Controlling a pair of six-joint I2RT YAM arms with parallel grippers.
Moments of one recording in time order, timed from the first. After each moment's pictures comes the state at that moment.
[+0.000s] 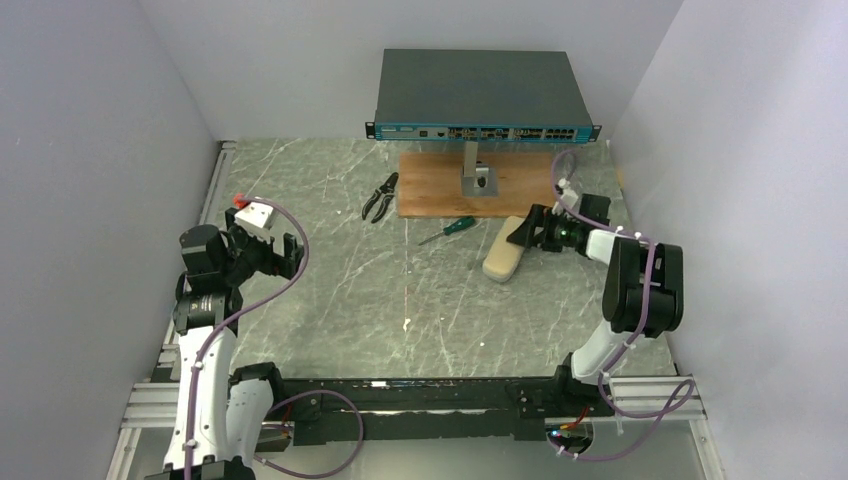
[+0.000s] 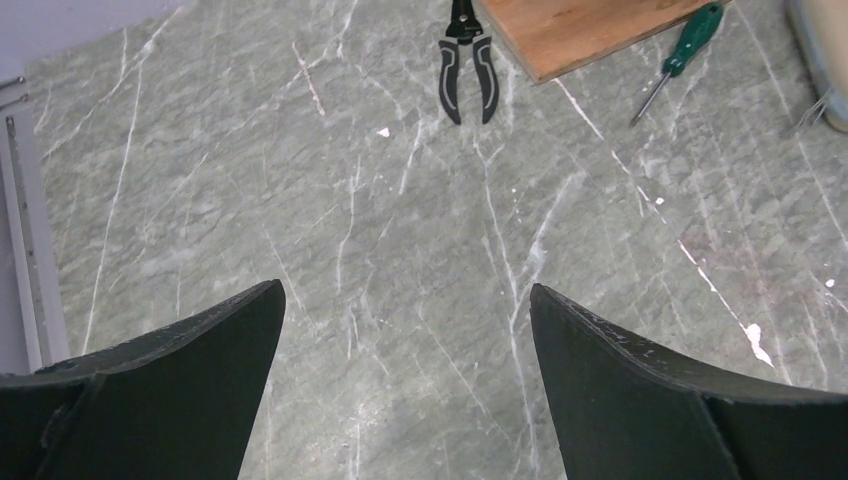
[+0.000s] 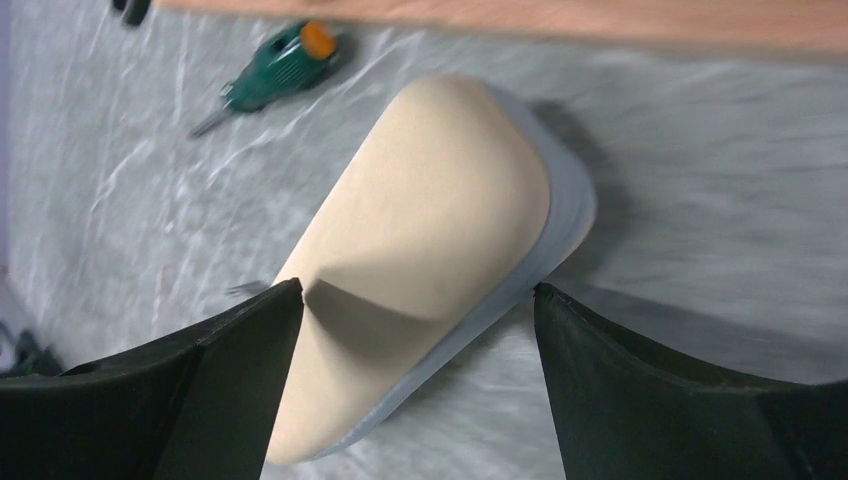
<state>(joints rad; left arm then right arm) 0.19 0.71 0.69 -0.35 0.57 0.27 -0.17 1.71 0.83 0.02 -0.77 0.09</state>
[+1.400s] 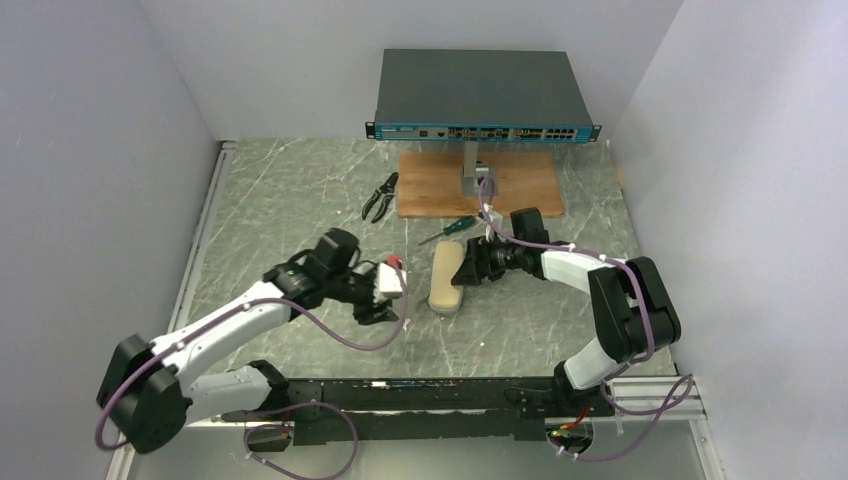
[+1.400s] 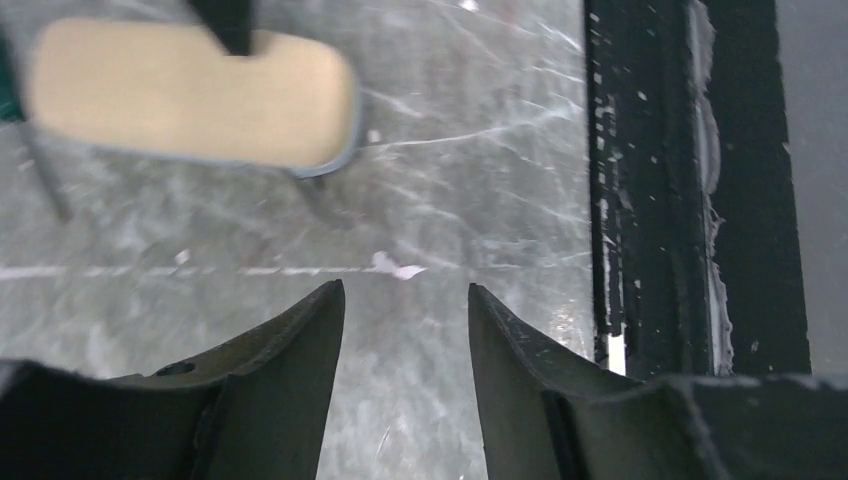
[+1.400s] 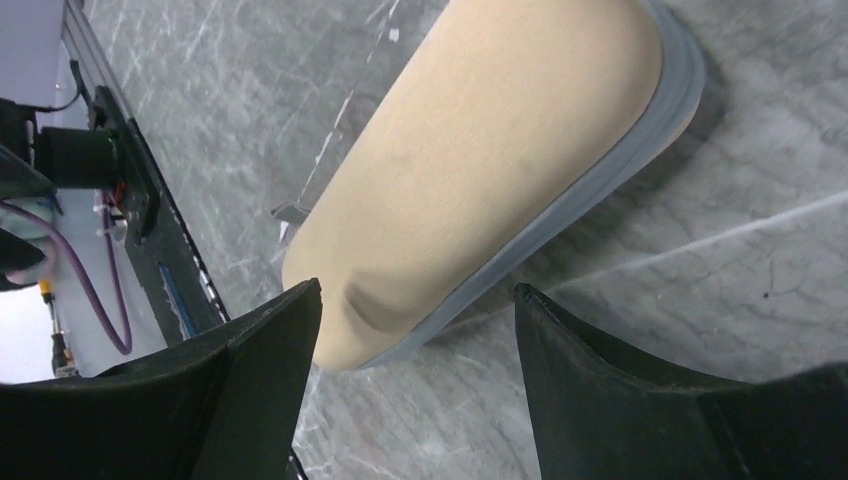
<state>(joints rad) -0.64 1.08 0.73 -0.39 0.67 0.57 0.28 1.57 0.72 -0.02 -0.80 0.14</state>
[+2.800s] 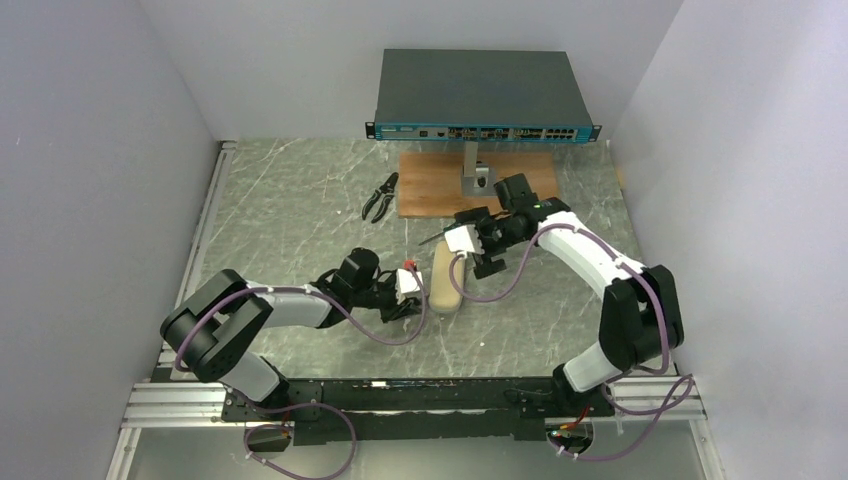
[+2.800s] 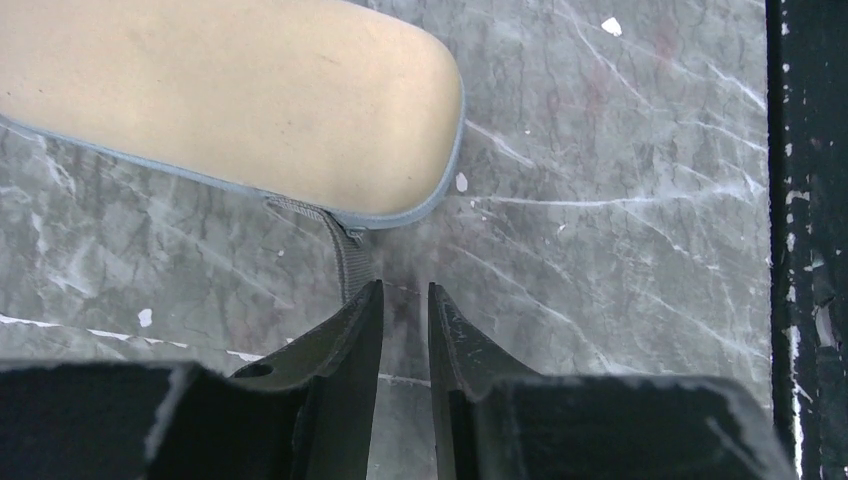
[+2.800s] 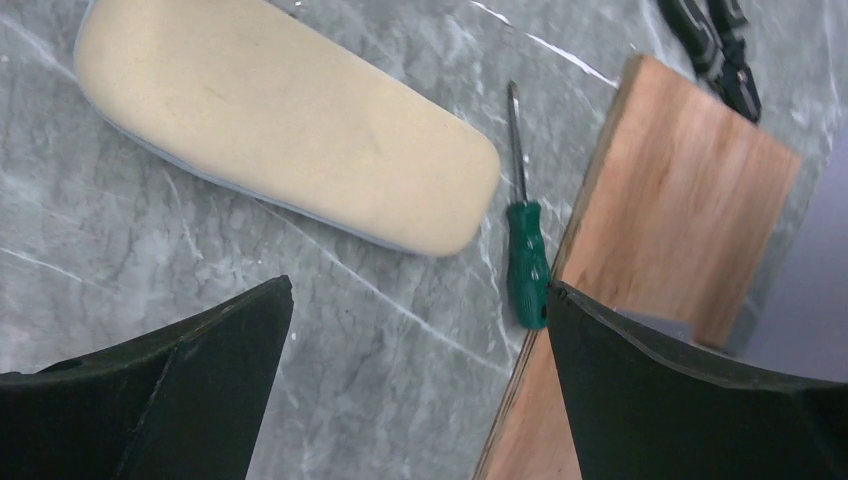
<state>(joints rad) -0.73 1.52 0.52 0.43 0.61 0.37 0.36 1.51 1.12 -0.71 -0.63 -1.49</state>
